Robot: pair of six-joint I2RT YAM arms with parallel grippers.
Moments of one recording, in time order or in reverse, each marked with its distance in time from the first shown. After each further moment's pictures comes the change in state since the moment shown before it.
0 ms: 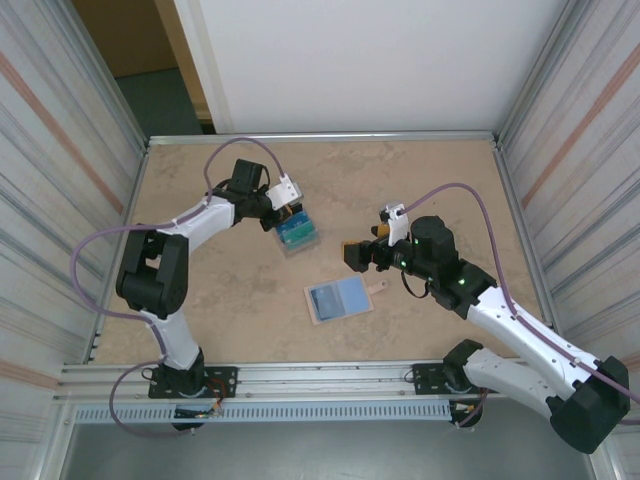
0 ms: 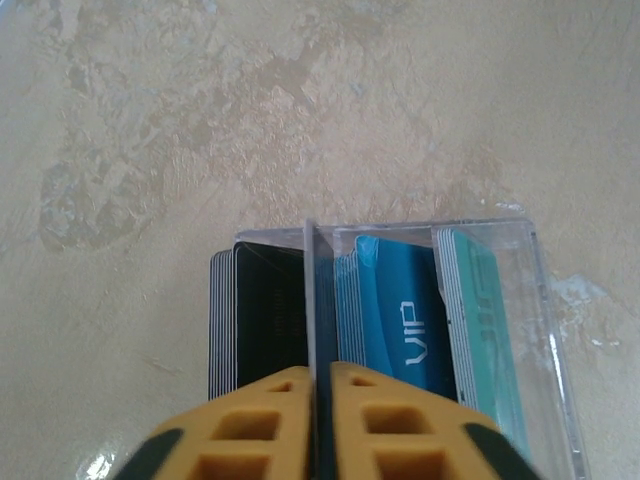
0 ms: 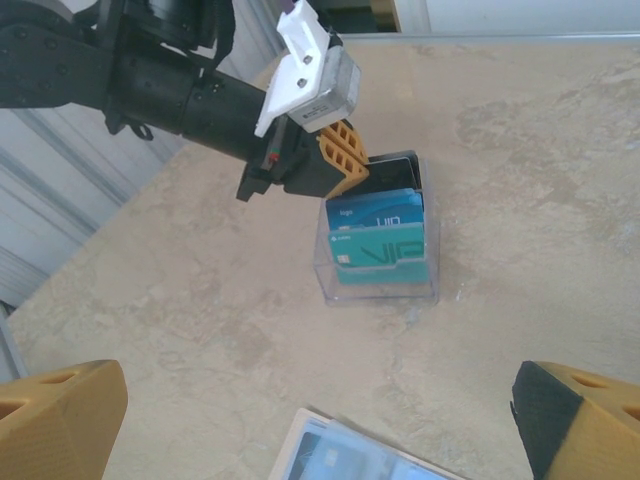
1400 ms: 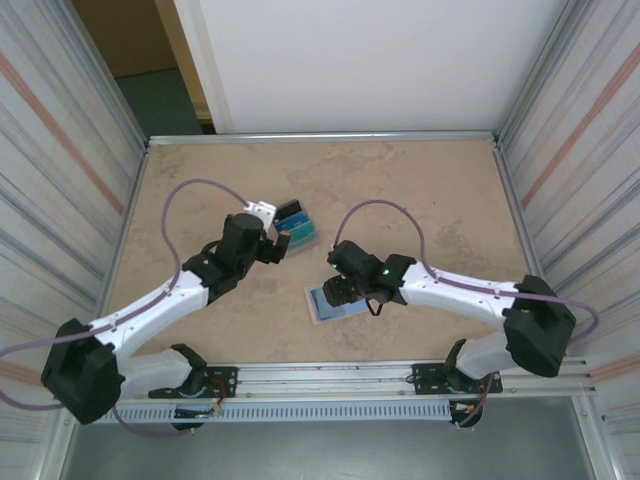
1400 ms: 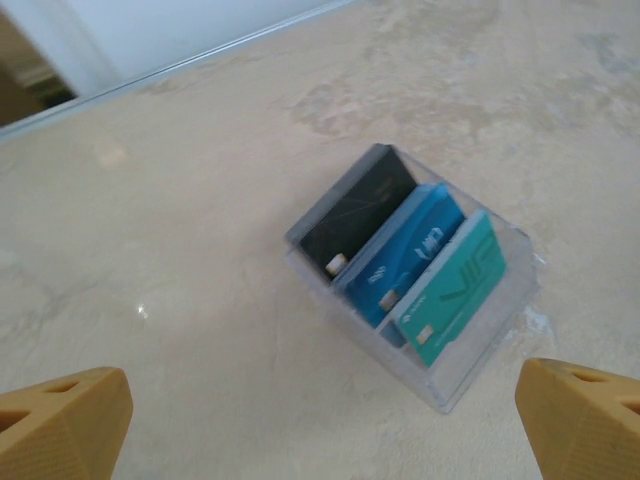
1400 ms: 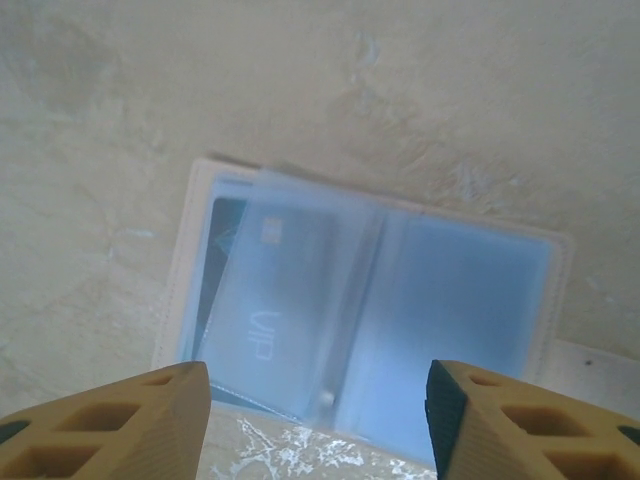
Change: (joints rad) left arm -0.314 -0.684 -0.526 0.148 -0.770 -0.799; right arm 0.343 0.508 0.184 -0.387 0.296 0.192
